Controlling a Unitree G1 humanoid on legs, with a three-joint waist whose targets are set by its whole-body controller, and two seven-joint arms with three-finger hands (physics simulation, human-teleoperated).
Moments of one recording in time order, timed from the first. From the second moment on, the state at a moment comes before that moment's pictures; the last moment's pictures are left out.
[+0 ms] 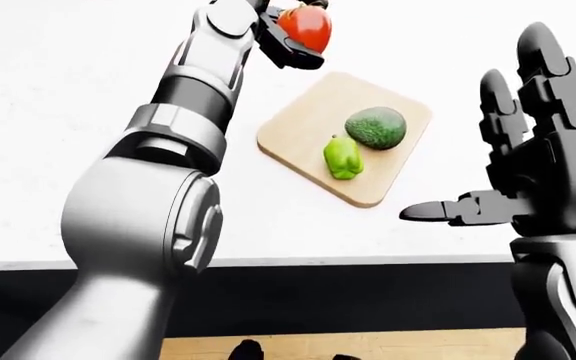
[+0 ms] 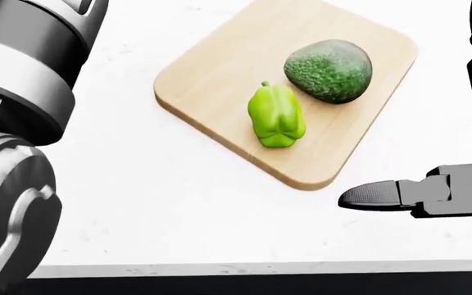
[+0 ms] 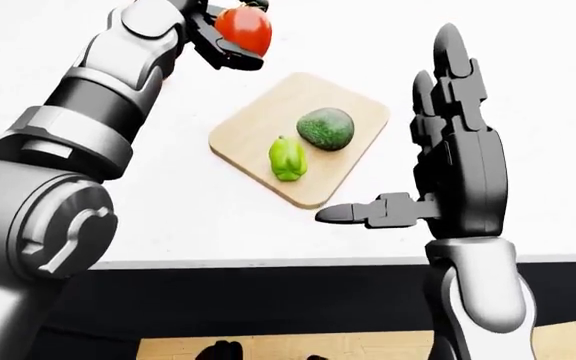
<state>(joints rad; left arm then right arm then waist) -1.73 0.17 0.16 1.38 0.36 0.08 -0.17 -0.30 -0.22 -0.27 -0.96 0.10 0.78 0.07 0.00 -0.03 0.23</state>
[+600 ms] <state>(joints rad) -1.73 0.16 0.15 1.39 0.39 0.06 -0.17 -0.28 -0.21 -0.28 -0.97 0.09 0.78 0.07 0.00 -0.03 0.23</state>
